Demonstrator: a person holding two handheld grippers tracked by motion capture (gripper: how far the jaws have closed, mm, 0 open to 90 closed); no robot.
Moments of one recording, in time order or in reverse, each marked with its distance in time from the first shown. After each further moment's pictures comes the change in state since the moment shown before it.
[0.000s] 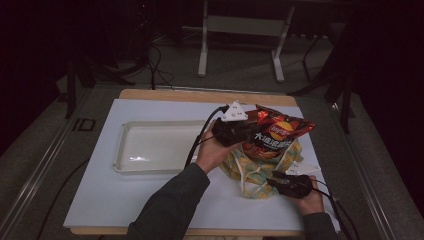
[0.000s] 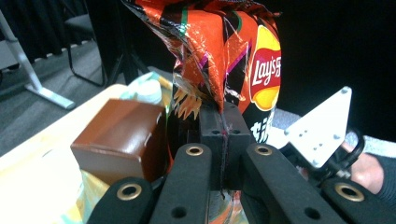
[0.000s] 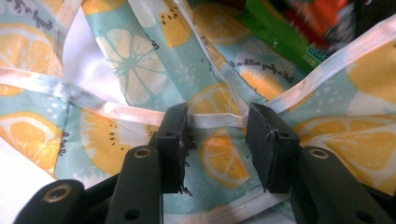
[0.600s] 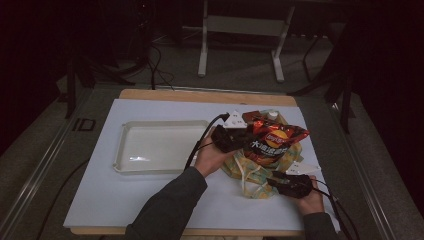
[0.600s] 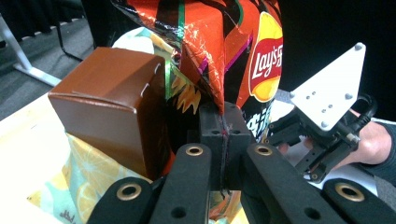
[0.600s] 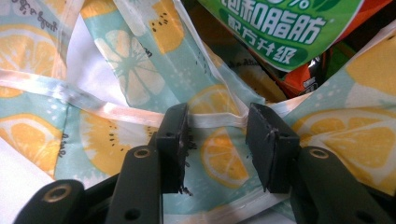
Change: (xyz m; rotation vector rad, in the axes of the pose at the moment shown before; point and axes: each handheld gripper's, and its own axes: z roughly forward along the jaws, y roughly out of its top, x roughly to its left) left arm 0.002 -0.026 0.012 0.095 -0.014 0.002; right arm -0.001 0.000 0.000 -0.002 0.002 0.003
